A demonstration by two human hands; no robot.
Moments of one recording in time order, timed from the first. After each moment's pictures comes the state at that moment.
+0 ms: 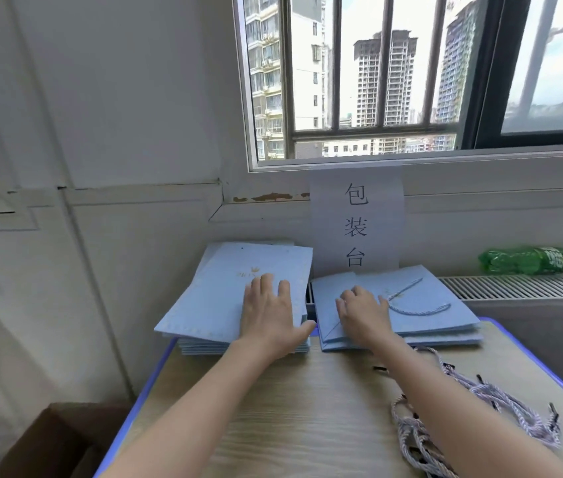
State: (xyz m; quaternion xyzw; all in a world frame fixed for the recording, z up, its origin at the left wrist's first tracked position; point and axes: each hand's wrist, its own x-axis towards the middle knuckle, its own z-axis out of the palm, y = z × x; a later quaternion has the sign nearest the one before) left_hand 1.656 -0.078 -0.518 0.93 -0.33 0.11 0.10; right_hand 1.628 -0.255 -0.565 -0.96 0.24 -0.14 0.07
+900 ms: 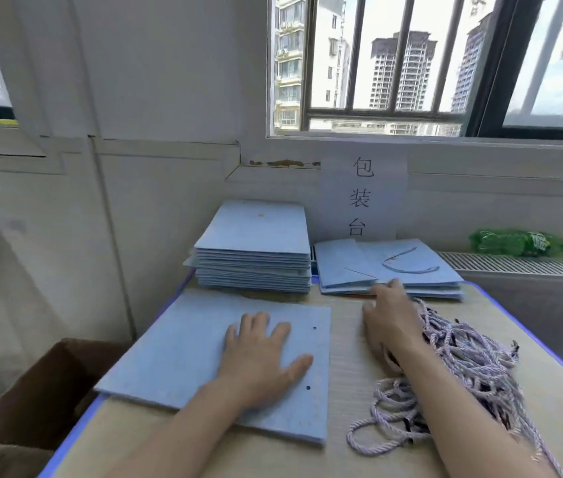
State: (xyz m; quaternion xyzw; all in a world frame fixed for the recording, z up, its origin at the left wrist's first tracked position) left_hand 1.560 0.006 -0.599 0.94 -0.33 0.03 0.06; right_hand 1.517 -0.207 -0.586 -0.91 0.31 -0.21 0.18
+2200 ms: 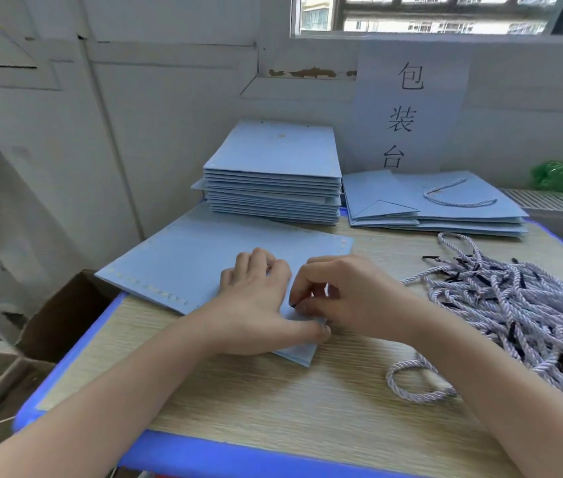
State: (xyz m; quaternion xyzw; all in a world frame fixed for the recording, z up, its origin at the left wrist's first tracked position) left_hand 1.552 0.038 -0.591 0.91 -0.38 -0.05 0.12; right_hand 1.495 -0.115 -0.576 -0.95 -0.16 -0.07 0.27
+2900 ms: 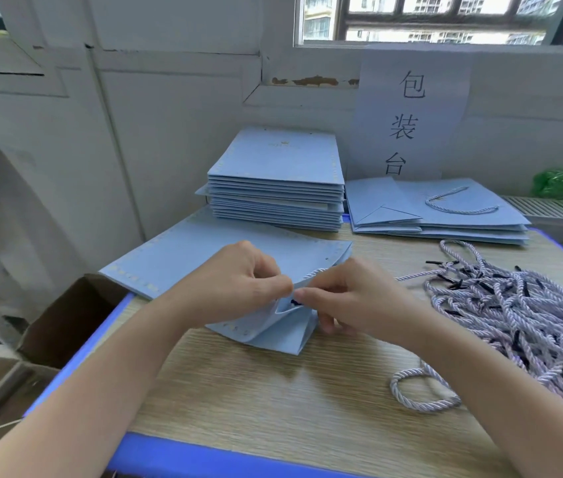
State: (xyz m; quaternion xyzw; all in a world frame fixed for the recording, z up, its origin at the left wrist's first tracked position) left_hand 1.565 0.056 -0.561 0.86 -0.34 -0.12 0.35; right_hand 1.486 -0.107 -0.565 -0.93 -0.03 -0.01 0.35
